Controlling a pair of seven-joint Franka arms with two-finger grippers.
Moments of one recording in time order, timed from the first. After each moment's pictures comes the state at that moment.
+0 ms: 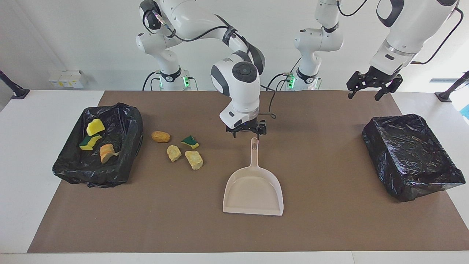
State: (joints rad) left arm -0.12 -0.08 0.03 -1.69 -0.02 1.60 0.06; right arm 0.53 0.39 0.09 -1.50 0.05 1.86 0.74
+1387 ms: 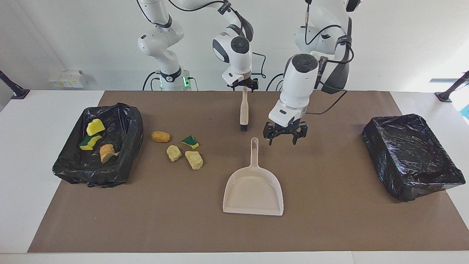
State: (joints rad) left arm -0.57 0.27 0.02 -1.75 0.06 2.17 -0.52; right arm 0.84 -0.03 0.10 -2.33 0.34 2.18 0.89
